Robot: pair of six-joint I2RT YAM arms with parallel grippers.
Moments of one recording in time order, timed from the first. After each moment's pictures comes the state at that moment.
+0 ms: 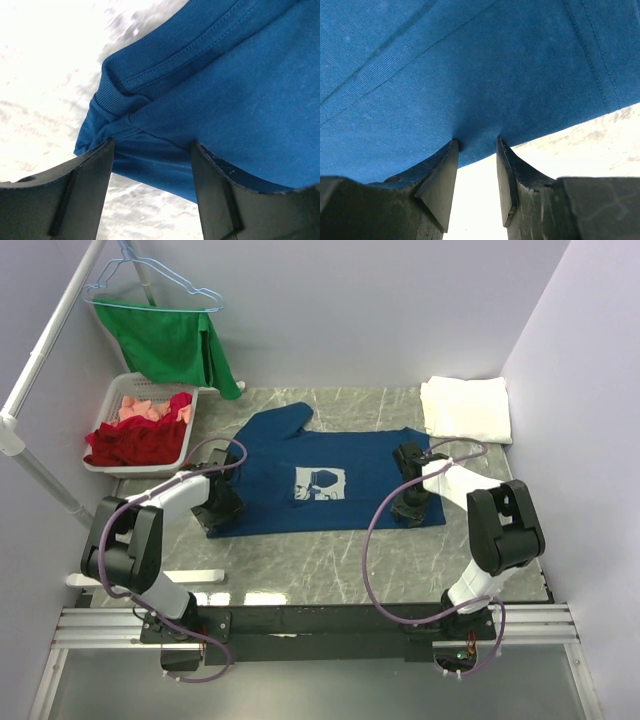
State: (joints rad) left arm -0.27 1.57 0.88 -0.66 -0.25 -0.90; right arm 0.28 1.68 0.99 -0.75 0.15 0.75
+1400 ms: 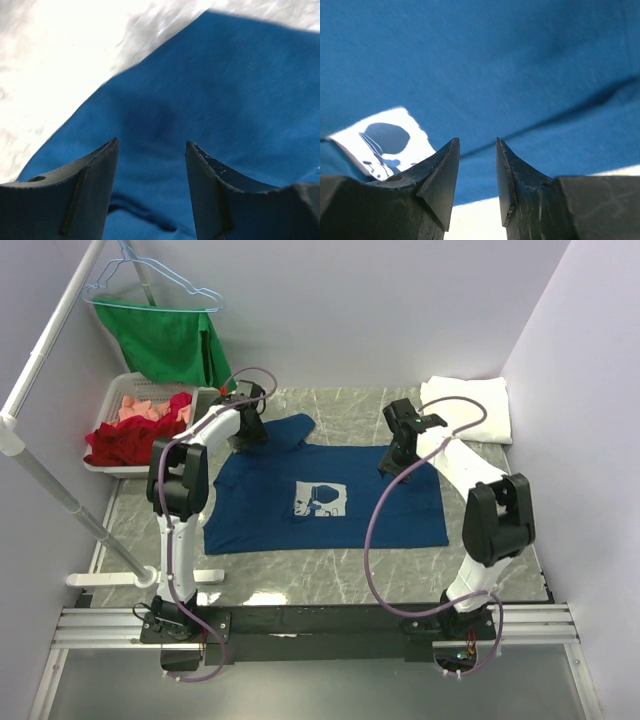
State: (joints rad) left arm -0.26 2.20 1.79 -0.70 -0.23 -0.67; right arm 0.32 1.72 1.38 -0.90 0.15 0.82
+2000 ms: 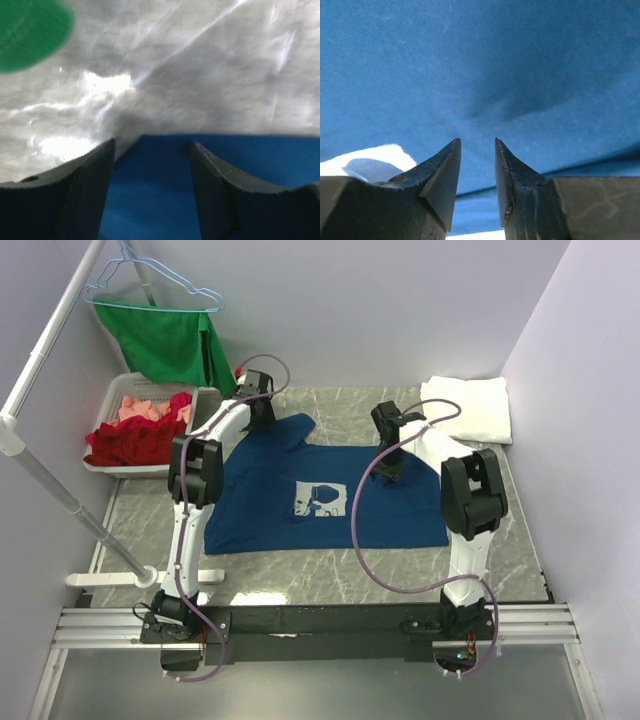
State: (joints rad) left arm -0.26 2.47 2.12 -0.56 -0.25 -0.49; right arm 0.32 1.98 1.50 -0.85 0.11 0.76
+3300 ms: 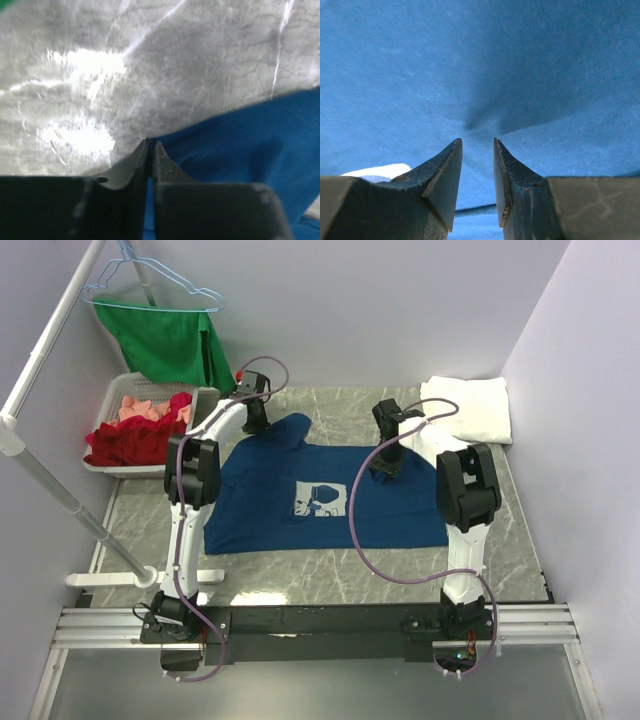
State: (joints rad) left arm -0.25 2.45 2.10 -0.61 -0.18 -0.44; right arm 0.29 2.07 1.57 -0.84 0.08 0.75
